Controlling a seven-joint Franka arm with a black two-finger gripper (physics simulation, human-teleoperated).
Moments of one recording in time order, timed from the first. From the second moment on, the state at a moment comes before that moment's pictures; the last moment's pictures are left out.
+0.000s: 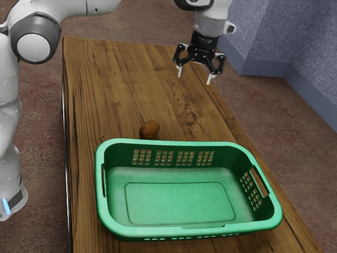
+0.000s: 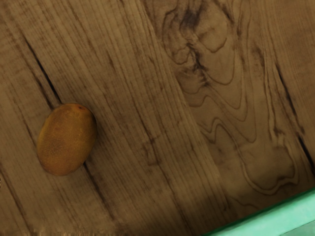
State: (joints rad) arm -0.14 0.09 0.17 -1.33 -0.09 1.42 -1.03
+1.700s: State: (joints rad) arm -0.07 -0.18 0.11 -2.11 0.07 1.85 -0.77
